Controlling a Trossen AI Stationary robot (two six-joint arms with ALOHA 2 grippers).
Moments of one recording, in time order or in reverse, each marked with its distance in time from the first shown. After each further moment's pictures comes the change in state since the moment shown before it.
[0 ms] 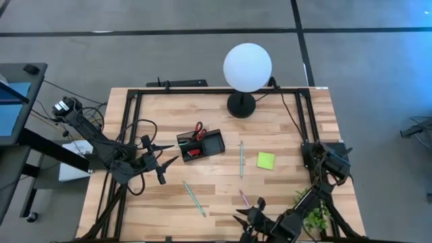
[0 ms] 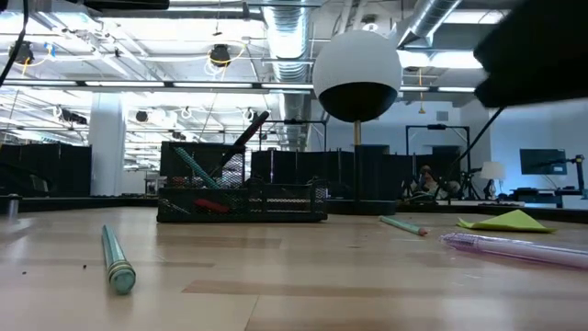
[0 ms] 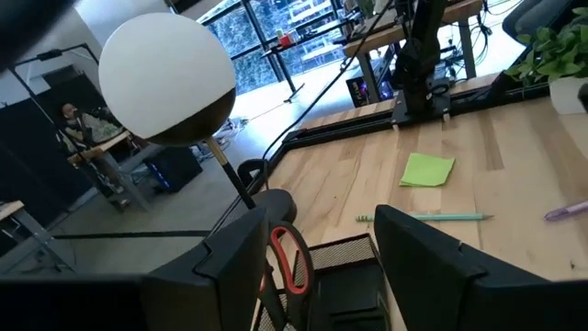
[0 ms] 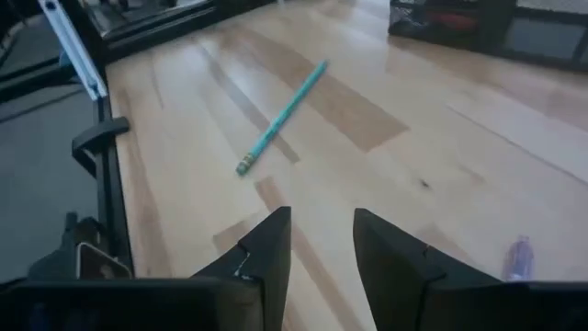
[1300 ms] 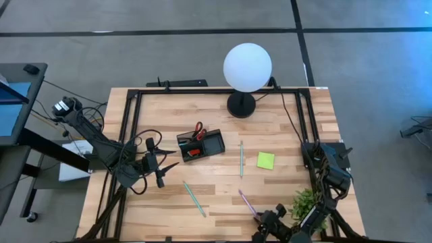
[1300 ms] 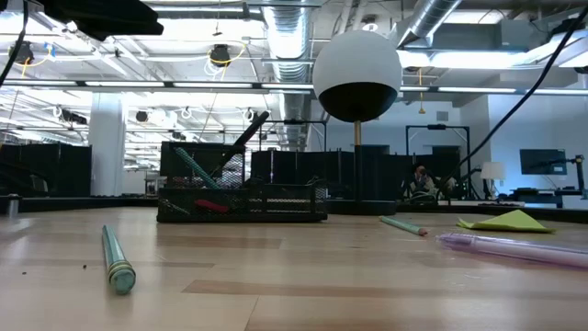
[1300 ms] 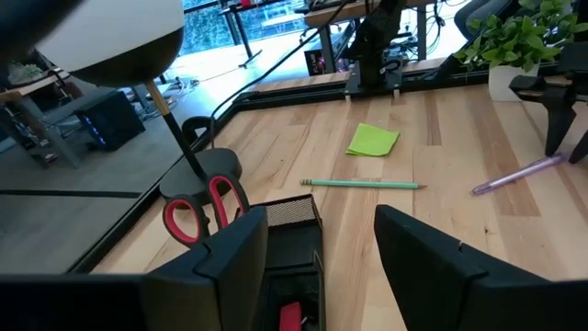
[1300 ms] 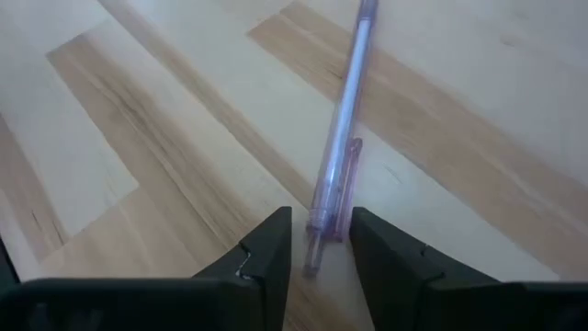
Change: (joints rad) left arm 0.001 0.000 0.000 -0.200 0.131 -0.321; right arm 0.116 0.152 0.136 -0.577 -0.298 0.617
